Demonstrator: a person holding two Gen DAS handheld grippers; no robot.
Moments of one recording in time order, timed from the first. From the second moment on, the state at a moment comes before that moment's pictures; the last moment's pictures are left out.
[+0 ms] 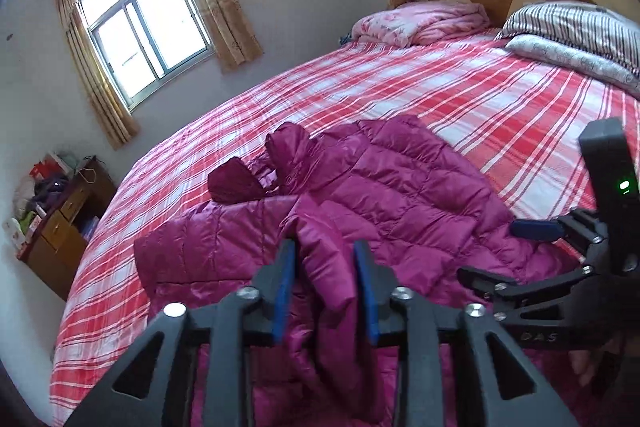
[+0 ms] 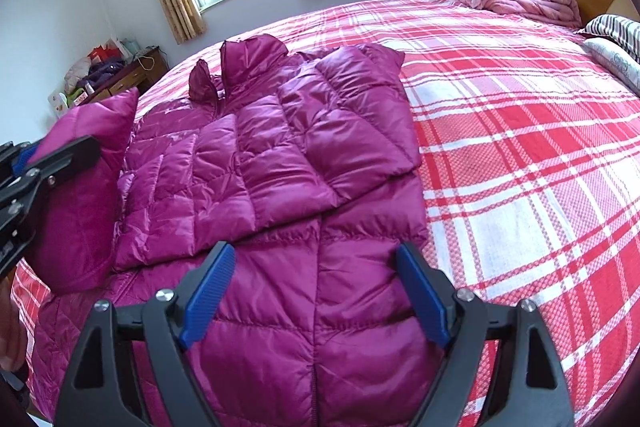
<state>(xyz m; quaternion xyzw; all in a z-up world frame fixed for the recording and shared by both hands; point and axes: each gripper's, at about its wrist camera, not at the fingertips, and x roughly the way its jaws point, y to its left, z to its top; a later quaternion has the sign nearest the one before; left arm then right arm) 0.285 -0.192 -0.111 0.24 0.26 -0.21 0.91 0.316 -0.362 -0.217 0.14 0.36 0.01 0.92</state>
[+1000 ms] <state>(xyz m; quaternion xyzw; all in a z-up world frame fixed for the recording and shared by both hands) 0.371 -0.070 -0.181 0.17 0.35 -0.04 0.92 0.352 -0.251 -0.169 0.06 0.37 0.08 0.92</state>
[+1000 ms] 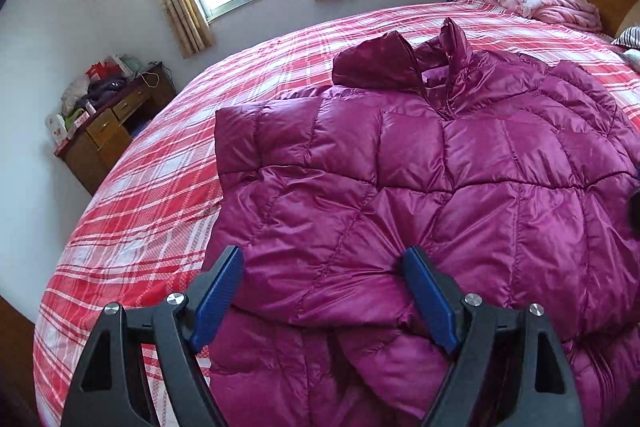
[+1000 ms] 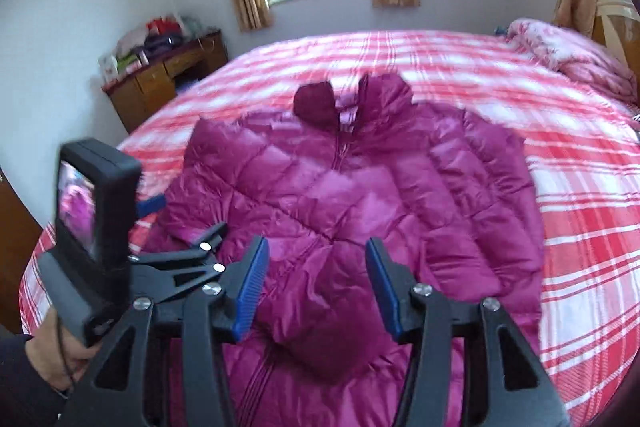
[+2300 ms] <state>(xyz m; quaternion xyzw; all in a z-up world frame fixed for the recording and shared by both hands) 0.471 -0.065 -0.173 0.10 0.41 -0.07 0.90 0.345 -0.258 -0.215 0.05 0.37 0.06 0.93</state>
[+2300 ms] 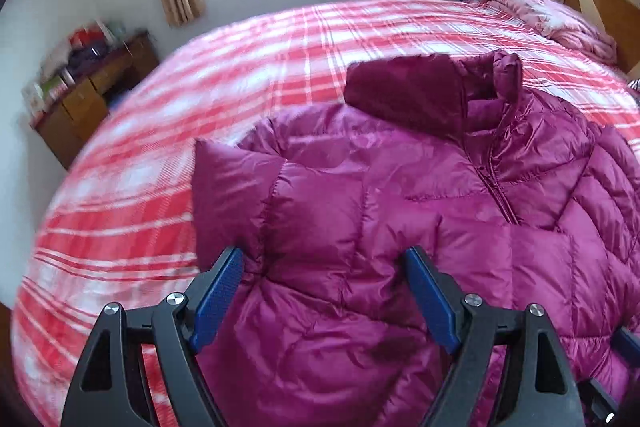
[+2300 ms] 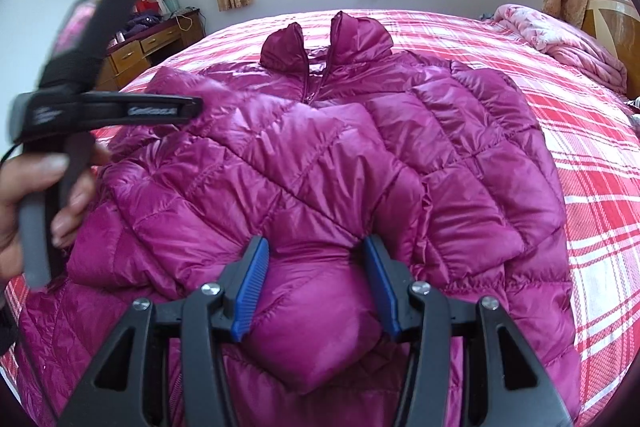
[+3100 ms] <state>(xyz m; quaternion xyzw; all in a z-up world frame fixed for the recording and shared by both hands) 0.461 -0.081 -0.190 0.05 0.46 -0.14 0.88 0.343 -0.259 -0.216 0.05 0.37 0.06 0.93</state>
